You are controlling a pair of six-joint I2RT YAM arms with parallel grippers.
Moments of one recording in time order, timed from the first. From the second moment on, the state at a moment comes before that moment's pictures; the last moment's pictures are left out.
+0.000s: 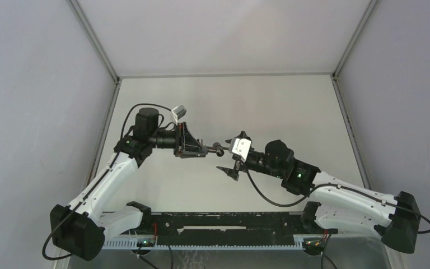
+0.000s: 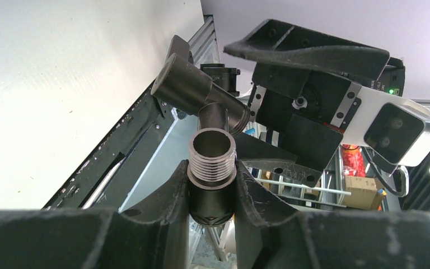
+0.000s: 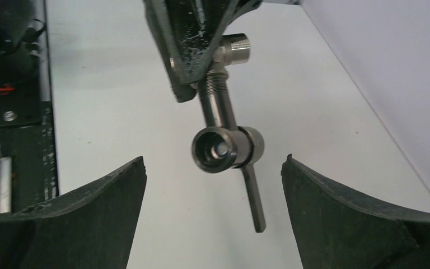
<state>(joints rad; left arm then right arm) -0.36 1.07 0.87 -0.36 1.03 -0.87 1.01 0.93 0.69 0.05 -0.19 -0.32</state>
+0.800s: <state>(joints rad) -0.39 1.08 0.89 -0.36 1.05 -0.85 0.85 1.08 0.83 -0.01 -0.47 -0.12</state>
